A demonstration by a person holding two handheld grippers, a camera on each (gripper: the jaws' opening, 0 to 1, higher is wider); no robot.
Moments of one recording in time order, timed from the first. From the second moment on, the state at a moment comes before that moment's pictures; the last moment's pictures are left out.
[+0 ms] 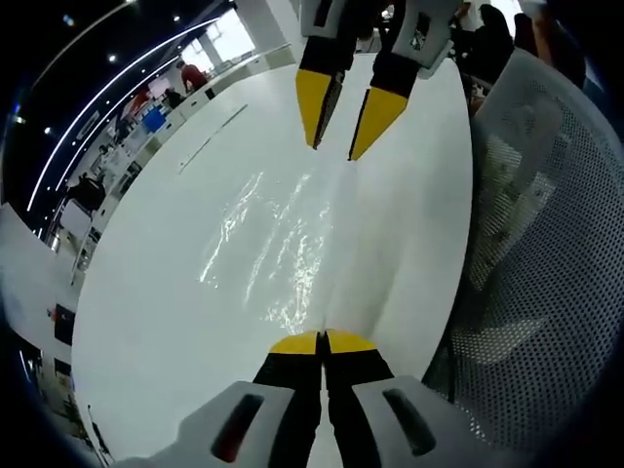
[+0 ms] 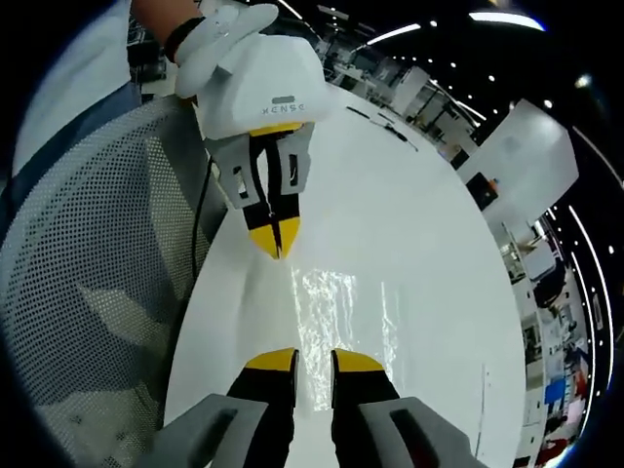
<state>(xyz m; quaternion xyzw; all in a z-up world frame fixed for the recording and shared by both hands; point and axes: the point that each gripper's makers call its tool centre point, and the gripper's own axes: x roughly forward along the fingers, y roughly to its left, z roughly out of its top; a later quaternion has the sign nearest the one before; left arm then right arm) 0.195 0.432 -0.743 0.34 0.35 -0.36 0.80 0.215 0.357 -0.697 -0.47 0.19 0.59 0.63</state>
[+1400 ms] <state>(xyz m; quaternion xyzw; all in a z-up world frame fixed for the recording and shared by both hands) 0.188 0.428 -0.735 0.37 0.34 -0.37 0.78 0.208 0.370 -0.723 -0.49 0.21 0.60 0.59</state>
